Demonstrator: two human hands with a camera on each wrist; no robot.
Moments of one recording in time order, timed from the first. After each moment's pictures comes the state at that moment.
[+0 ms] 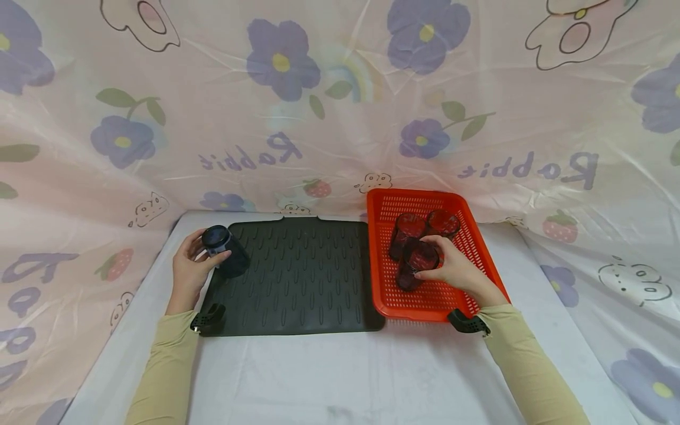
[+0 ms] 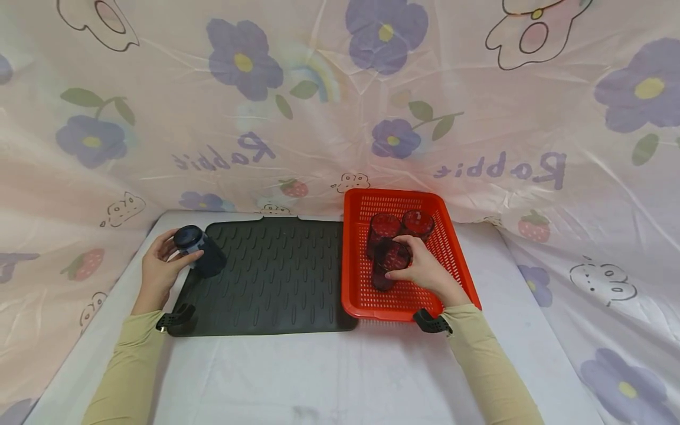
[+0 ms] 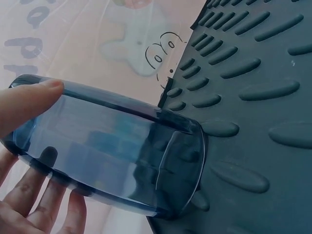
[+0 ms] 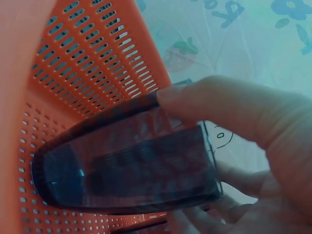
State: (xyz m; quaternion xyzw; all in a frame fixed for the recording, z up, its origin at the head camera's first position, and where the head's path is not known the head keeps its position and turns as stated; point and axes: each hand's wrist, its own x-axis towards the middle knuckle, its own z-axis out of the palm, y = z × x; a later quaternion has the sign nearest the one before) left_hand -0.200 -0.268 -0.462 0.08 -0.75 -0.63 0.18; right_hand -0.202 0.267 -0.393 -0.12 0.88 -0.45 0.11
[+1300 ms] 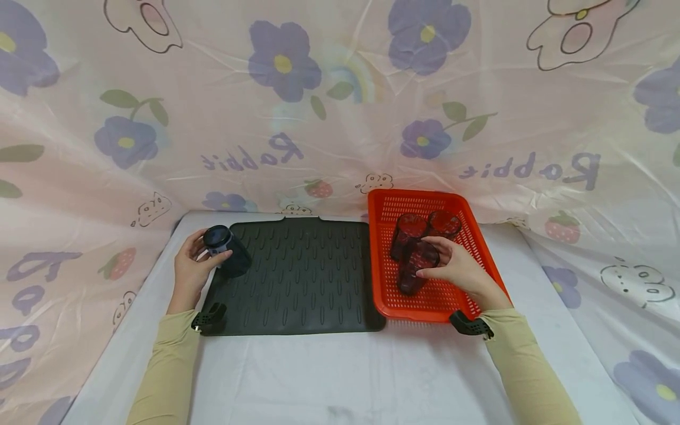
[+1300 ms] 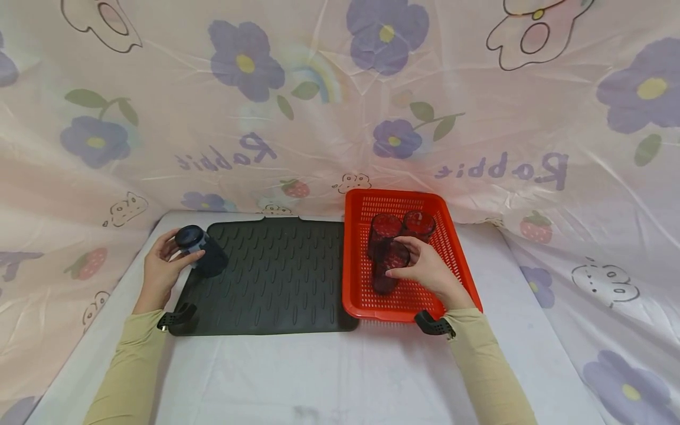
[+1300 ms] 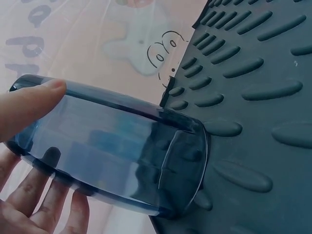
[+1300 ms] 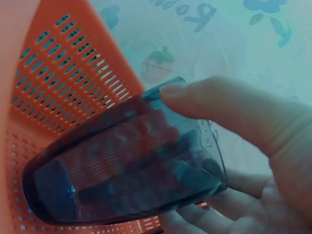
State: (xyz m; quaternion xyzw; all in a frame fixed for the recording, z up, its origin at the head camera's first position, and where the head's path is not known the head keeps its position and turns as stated) left_hand -0.199 -0.269 -0.462 0.08 -0.76 -0.62 0.17; right_hand -0.200 0.269 -0.391 -0.08 0.82 -0.54 0.13
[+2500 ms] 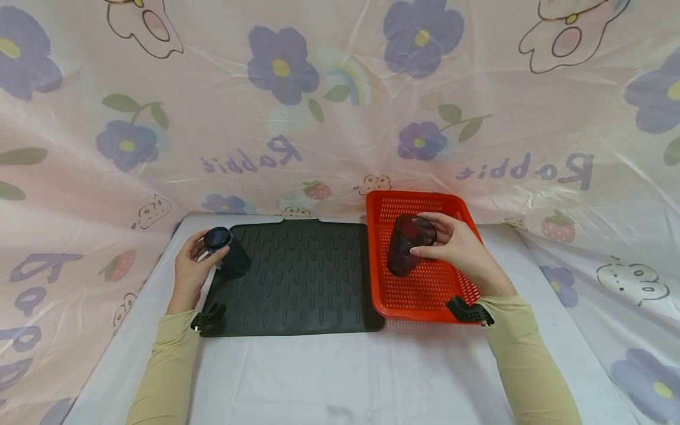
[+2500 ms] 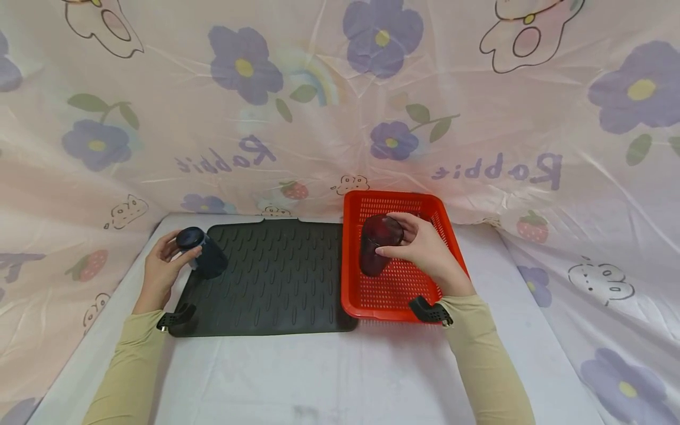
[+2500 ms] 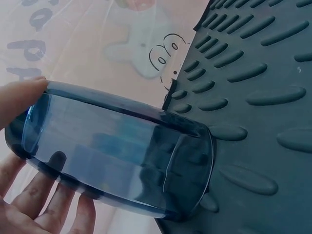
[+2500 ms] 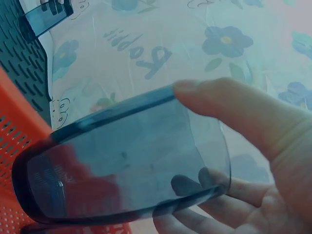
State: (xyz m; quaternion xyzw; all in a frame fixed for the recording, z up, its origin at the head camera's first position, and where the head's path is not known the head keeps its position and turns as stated) left_hand -0.195 -0.263 -0.447 0.11 -0.75 -0.64 0.15; right_hand -0.196 0.247 -0.332 -0.13 0.78 -0.61 0.09
